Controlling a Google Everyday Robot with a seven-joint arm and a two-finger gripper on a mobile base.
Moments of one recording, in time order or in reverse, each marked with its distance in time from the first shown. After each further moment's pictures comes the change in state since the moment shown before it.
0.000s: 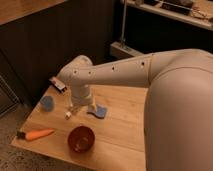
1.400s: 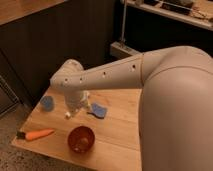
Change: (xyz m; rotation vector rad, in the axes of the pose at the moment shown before) arm 0.003 0.025 0.002 0.055 -0.091 -0.209
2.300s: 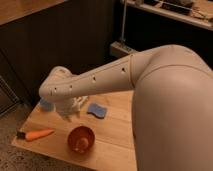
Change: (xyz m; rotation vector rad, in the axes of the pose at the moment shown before) arm 0.015 0.052 0.007 -0.018 -0.017 -0.234
